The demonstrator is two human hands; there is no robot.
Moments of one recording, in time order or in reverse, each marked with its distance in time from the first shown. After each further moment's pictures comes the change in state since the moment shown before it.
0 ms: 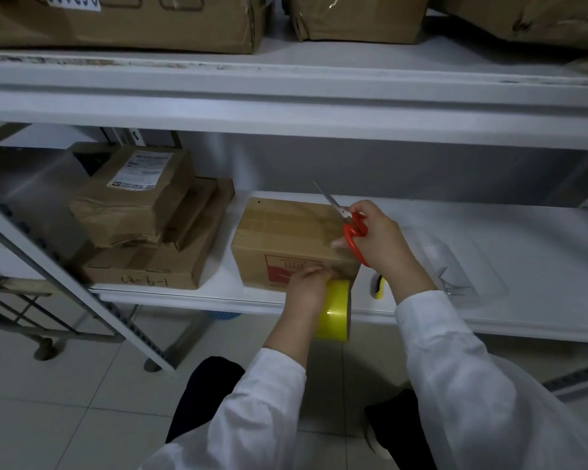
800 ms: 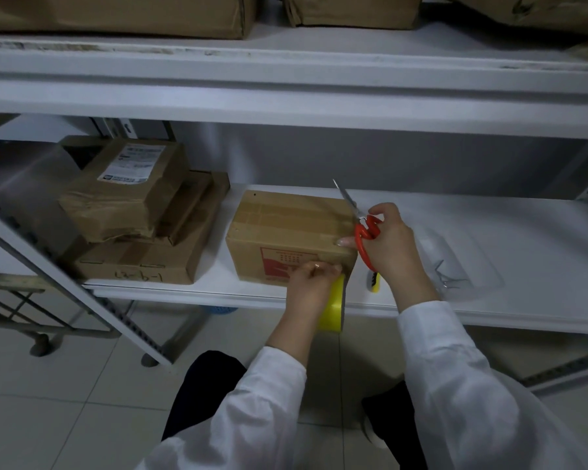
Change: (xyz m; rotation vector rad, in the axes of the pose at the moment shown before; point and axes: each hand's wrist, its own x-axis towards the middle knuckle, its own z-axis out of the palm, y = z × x) left_hand 0.003 -0.013 0.008 -0.007 0.005 0.077; right_hand -0.013 0.014 -0.002 0.002 0.161 0.170
